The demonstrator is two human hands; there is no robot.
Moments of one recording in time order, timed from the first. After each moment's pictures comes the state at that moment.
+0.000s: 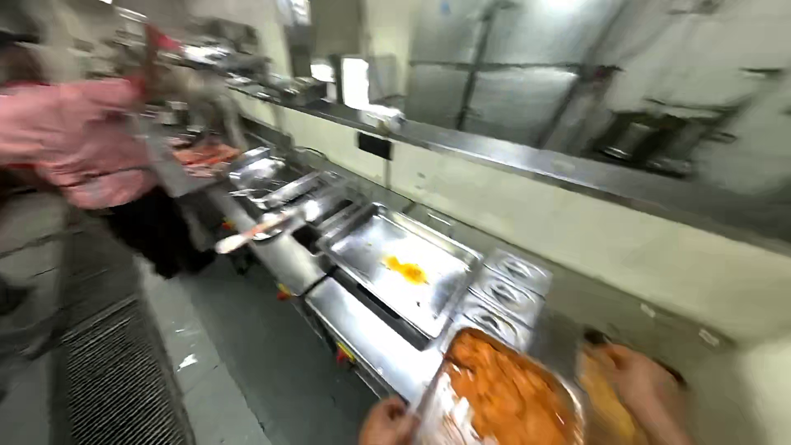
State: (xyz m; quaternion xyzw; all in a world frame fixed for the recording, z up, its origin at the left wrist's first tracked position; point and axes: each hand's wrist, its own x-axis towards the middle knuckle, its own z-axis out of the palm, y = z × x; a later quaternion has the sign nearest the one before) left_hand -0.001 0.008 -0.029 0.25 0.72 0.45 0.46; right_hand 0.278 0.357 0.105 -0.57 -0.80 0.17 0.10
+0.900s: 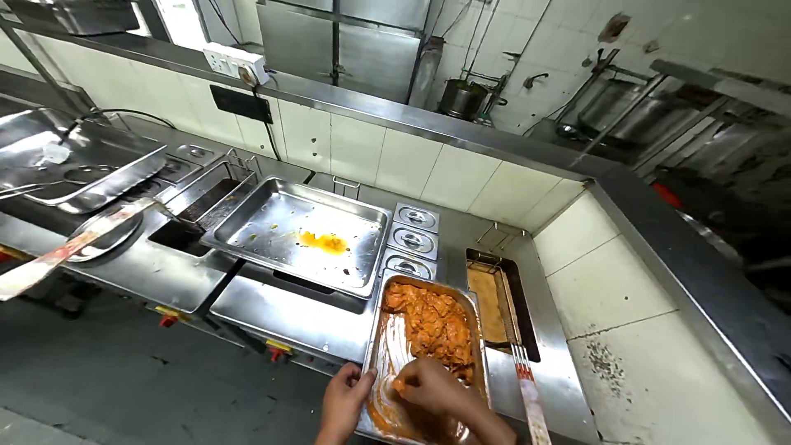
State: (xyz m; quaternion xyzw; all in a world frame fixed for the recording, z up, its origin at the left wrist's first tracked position) left_hand -0.006 0.017 -0.032 0.27 0.69 0.46 0.48; right_hand 0.180 0.140 0.051 -0.39 -0.81 0.41 -0.13
